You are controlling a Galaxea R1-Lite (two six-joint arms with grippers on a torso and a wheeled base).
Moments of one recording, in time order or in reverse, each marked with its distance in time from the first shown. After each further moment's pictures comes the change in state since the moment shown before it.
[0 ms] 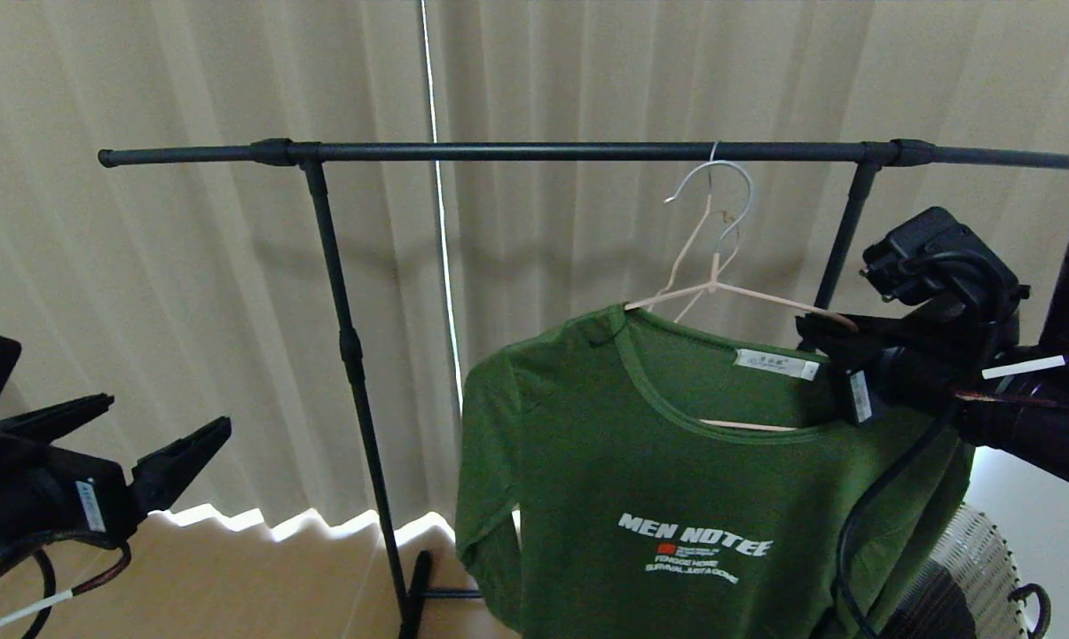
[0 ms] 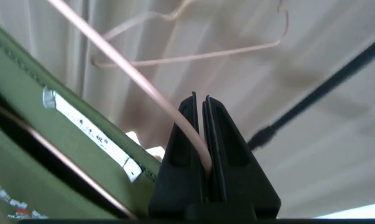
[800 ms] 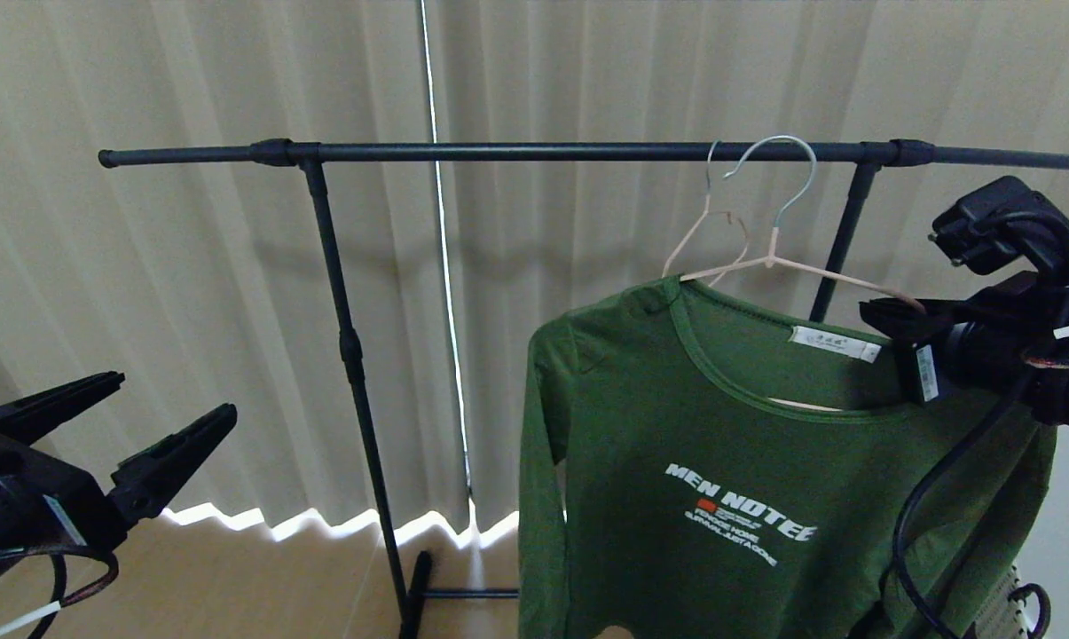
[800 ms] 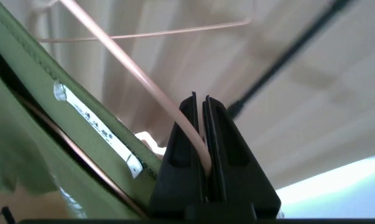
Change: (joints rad) left arm -0.037 -0.043 0.060 -0.172 -0.119 -0.019; right arm -0.101 -0.068 -0.077 0.184 0.000 0.019
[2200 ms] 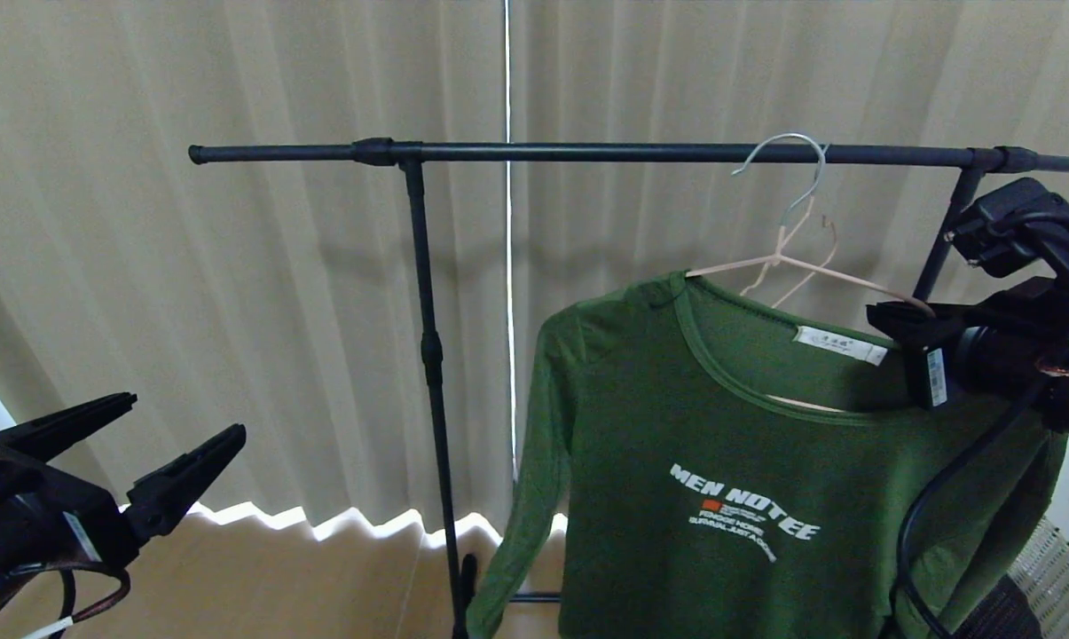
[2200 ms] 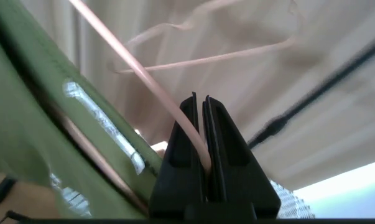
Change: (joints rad) left arm 0.000 0.019 0.032 -0.004 0.001 0.002; right arm -0.015 -0.024 0.018 -0.001 -0.001 0.030
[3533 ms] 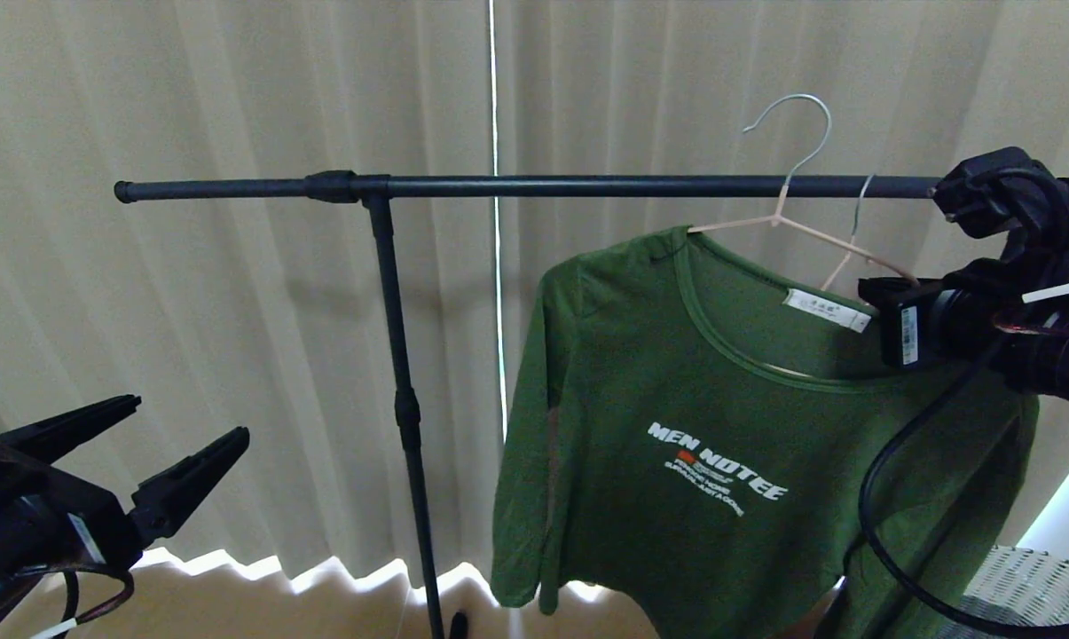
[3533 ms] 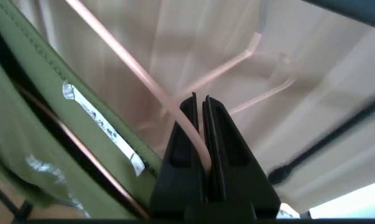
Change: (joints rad) left arm 0.000 -0.003 0.004 0.001 0.000 0.000; right arm 0.019 0.069 -0.090 0.003 -0.080 0.105
